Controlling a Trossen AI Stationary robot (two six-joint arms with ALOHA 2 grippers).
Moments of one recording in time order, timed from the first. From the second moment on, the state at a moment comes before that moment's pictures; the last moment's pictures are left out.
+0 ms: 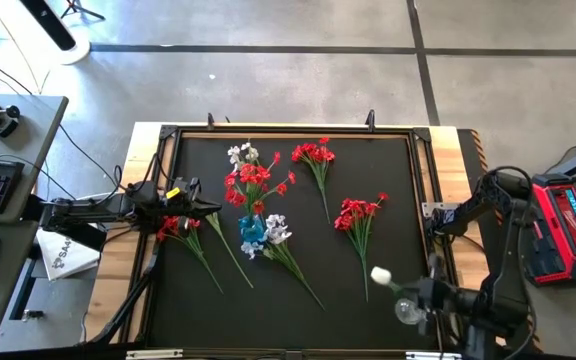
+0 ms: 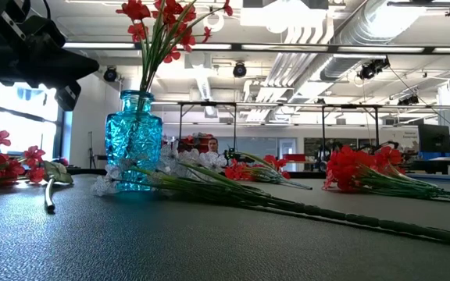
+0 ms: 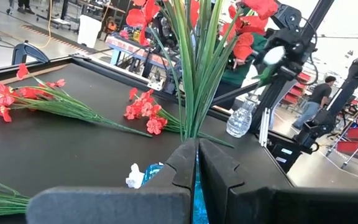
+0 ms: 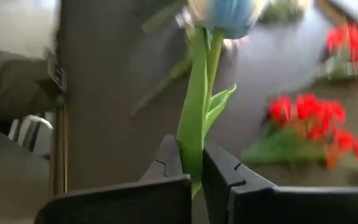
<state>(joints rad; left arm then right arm) 0.06 0.05 0.01 0.02 0.05 -0.36 1.28 1.55 1.36 -1.40 0.84 1.56</state>
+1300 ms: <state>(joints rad) 0.05 0.05 0.01 0.08 0.05 -0.28 0.97 1.59 1.36 -1.20 0.37 1.64</state>
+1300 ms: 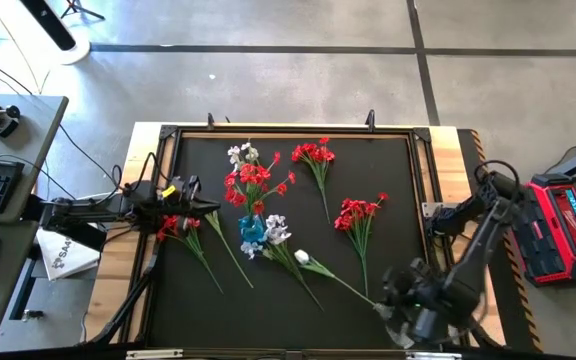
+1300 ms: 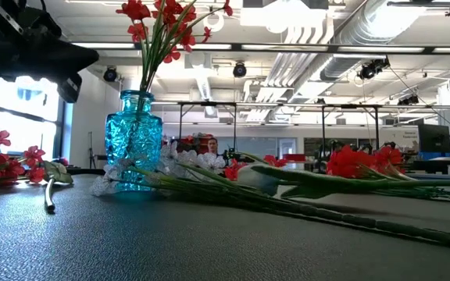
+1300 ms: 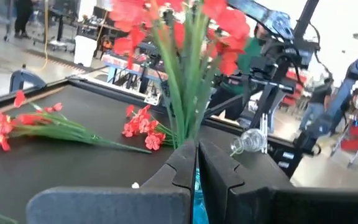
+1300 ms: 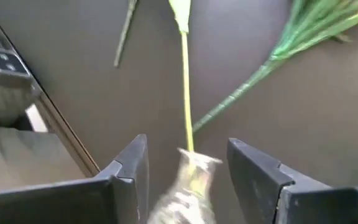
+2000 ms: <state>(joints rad) -0.33 0.15 0.20 -0.01 -0.17 0.07 0.81 1.87 1.36 -1.06 -0.24 1.59</state>
